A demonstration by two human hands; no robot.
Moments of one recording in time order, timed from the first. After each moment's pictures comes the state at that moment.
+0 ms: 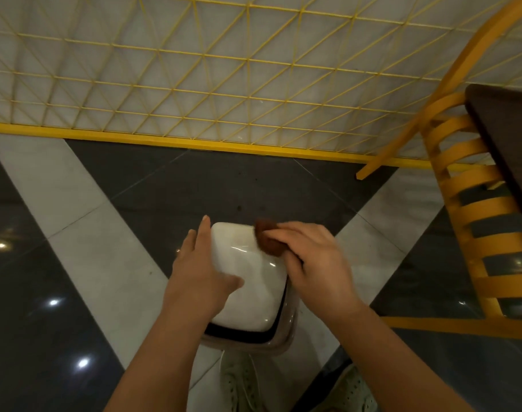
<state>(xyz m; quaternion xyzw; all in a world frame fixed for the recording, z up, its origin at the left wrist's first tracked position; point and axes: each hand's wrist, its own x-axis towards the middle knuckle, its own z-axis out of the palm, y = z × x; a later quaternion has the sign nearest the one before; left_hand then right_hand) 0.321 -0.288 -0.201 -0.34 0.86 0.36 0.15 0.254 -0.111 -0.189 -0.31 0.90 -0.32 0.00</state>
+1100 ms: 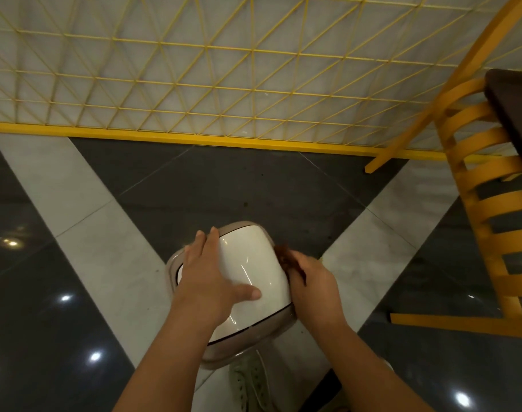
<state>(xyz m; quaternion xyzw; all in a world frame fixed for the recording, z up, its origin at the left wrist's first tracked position) 0.319 -0.285 -0.199 -0.32 0.87 0.31 0.21 0.281 -0.118 -0.259 -0.07 0.90 -0.39 0.17</state>
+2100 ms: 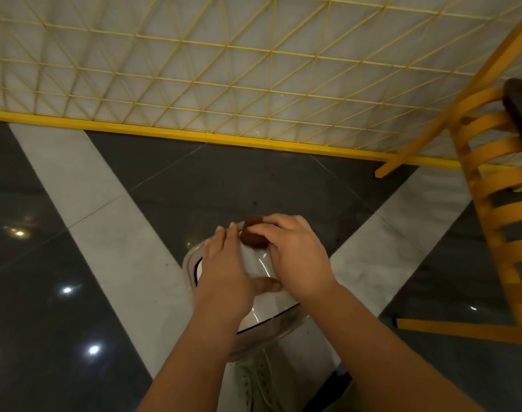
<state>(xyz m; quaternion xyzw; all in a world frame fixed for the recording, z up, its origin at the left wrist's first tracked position) 0.325 -0.280 -0.208 -0.31 0.87 0.36 0.13 0.255 -0.172 -0.203 -0.33 0.90 -0.28 0.05</state>
